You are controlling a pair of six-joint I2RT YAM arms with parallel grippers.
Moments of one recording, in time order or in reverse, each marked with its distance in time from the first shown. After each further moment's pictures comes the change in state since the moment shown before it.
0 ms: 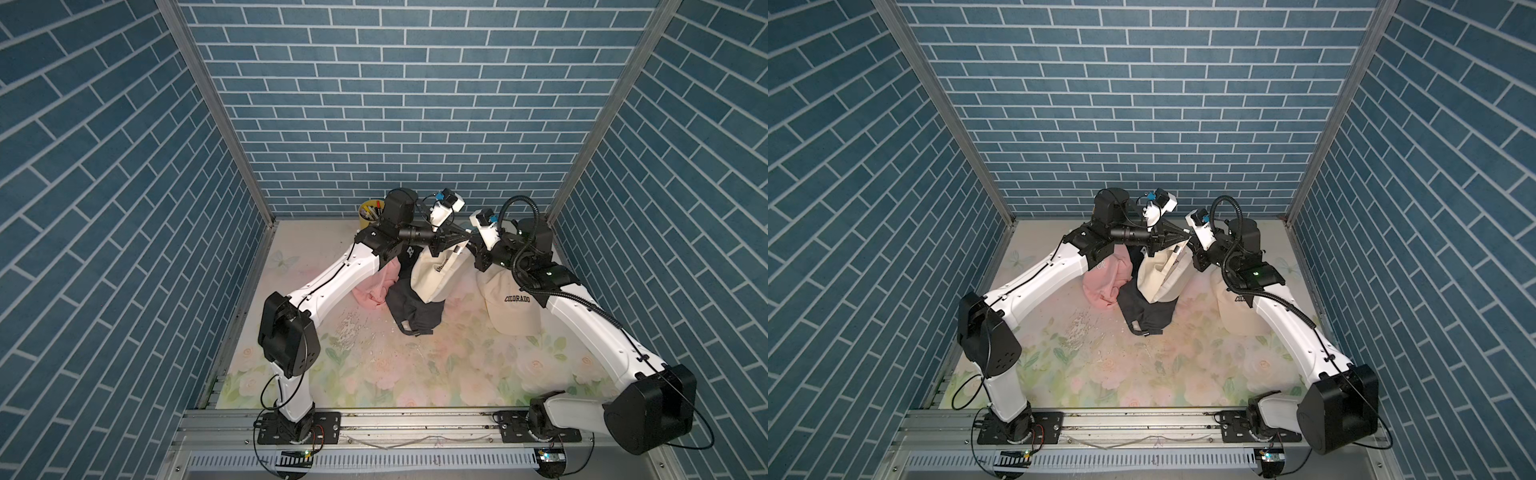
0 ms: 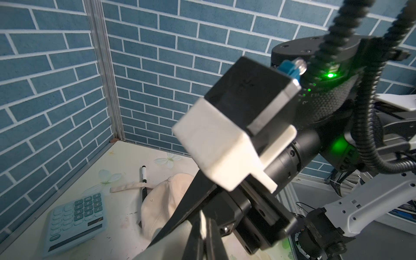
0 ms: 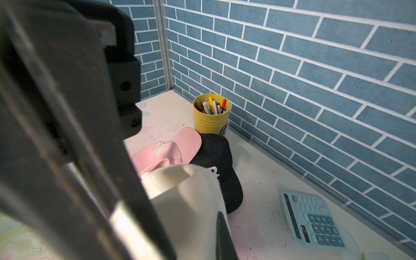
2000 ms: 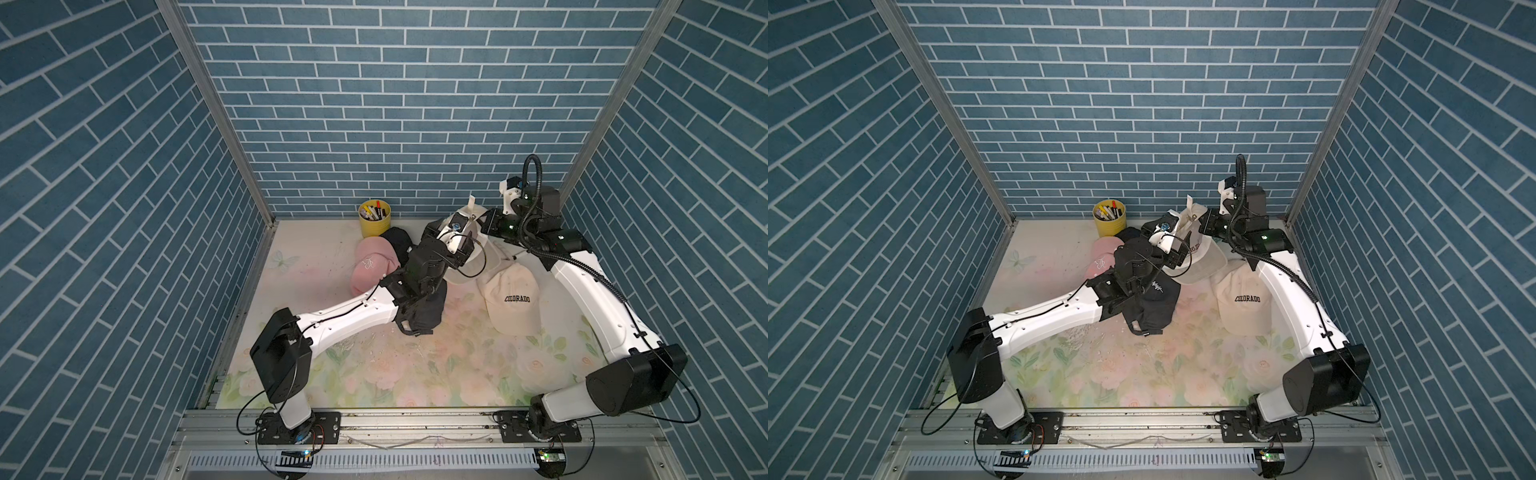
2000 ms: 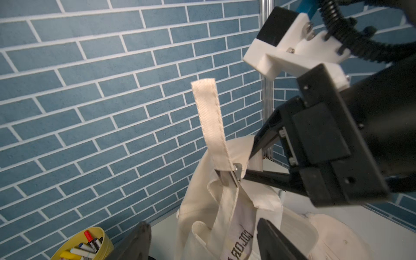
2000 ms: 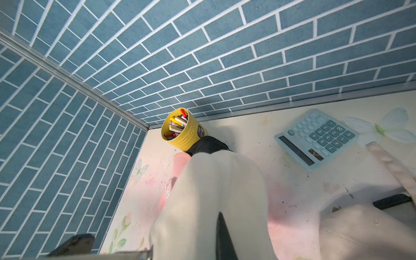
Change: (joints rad) left arm -0.306 -0.093 -0.316 0.473 -1.267 0.180; right arm -0.058 0.182 0.433 -0.407 0.175 0.682
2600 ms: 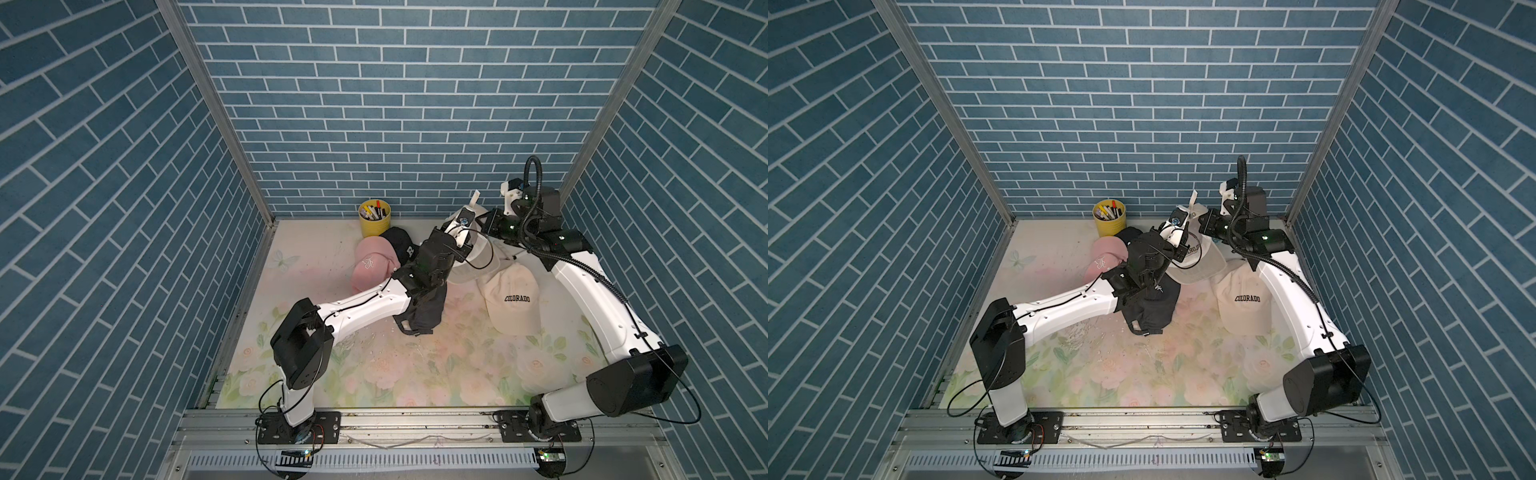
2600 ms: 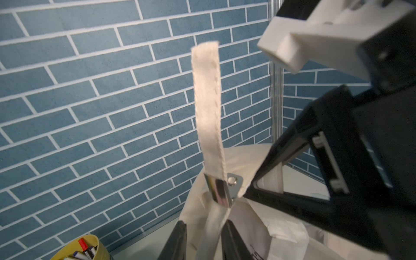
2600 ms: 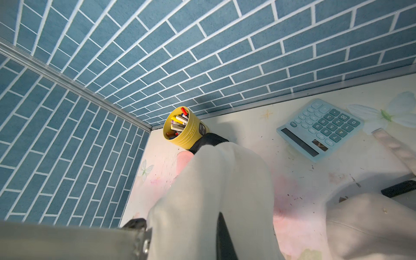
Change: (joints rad) left arm 0.024 0.110 0.096 0.006 -0.007 0.006; right arm 0.003 -0.009 -0.011 -0.012 -0.010 0.052
